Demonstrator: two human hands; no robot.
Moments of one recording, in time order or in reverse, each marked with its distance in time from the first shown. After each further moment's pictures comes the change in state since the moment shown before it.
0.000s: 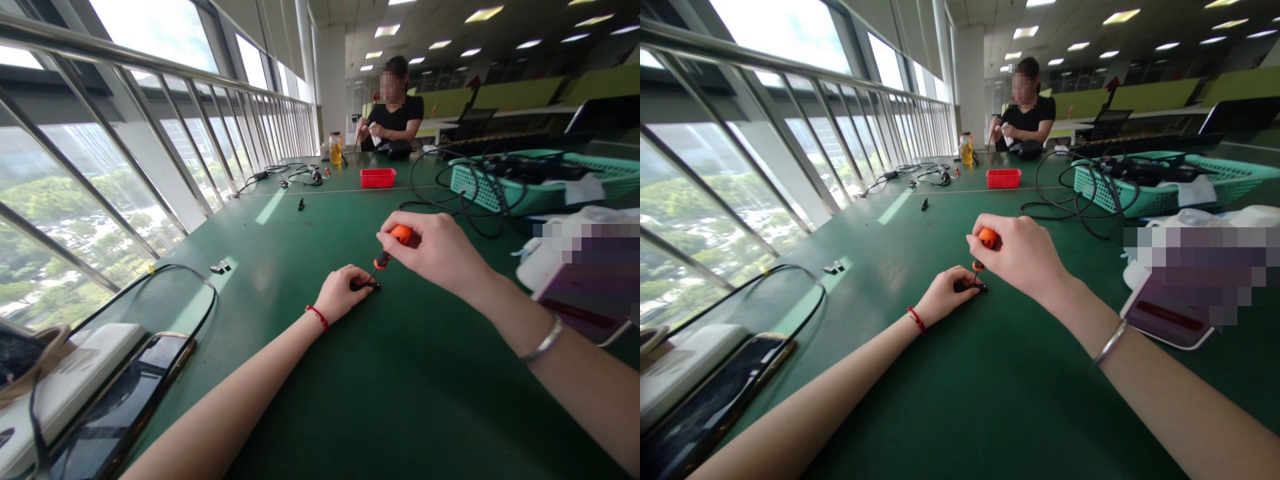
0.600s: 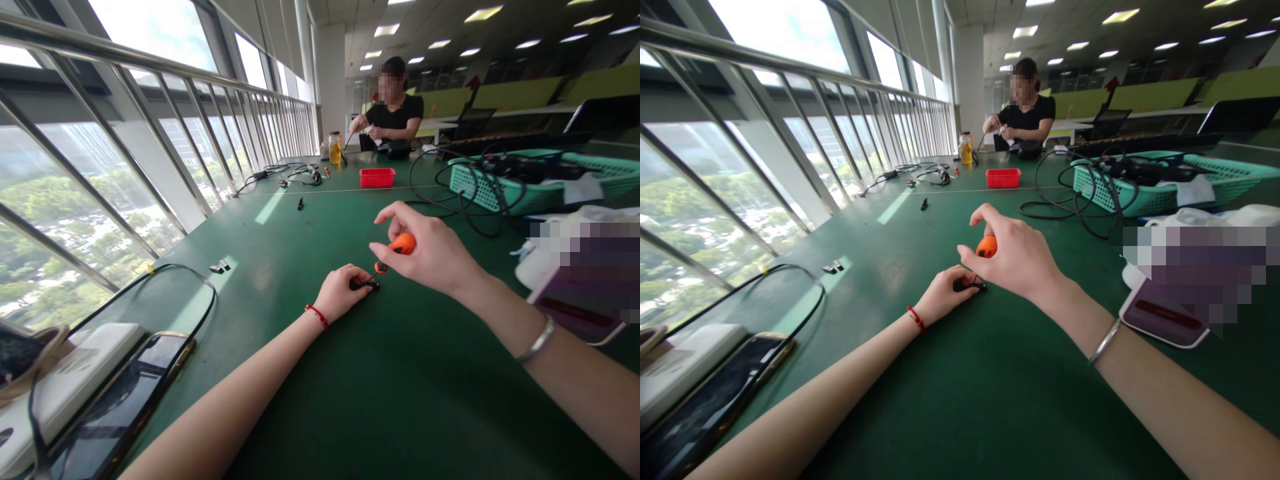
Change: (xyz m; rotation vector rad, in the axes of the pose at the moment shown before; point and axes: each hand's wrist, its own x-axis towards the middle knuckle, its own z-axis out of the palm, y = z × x) left_hand 0.000 -0.001 0.001 0.000 0.012 0.016; right_hand -0.001 -0.002 0.005 0.049 -0.019 0.036
